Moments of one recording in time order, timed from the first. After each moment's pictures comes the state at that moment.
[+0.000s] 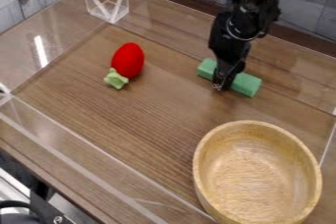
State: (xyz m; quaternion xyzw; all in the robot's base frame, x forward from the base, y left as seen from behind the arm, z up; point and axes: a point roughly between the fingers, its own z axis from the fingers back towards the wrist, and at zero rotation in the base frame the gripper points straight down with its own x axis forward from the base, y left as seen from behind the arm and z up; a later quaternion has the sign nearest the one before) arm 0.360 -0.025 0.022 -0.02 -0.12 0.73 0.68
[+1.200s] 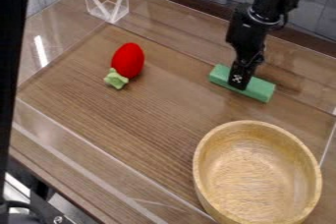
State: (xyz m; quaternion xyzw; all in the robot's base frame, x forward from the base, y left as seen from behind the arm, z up) arm 0.369 -0.040 0.031 0.04 -0.04 0.75 0.66
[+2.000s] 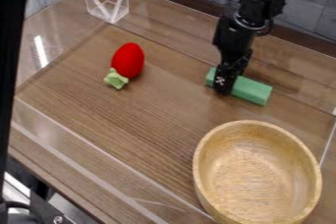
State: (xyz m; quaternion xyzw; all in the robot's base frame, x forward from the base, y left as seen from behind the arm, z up) arm 0.363 -0.023 0.017 0.06 -0.03 0.71 0.70
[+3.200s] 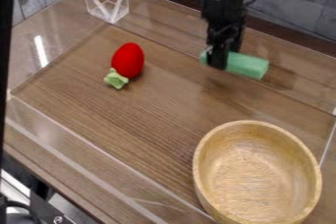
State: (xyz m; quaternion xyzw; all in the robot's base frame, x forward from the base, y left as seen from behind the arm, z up) arm 0.369 -0.011 0.059 0.02 0.07 0.69 0.72
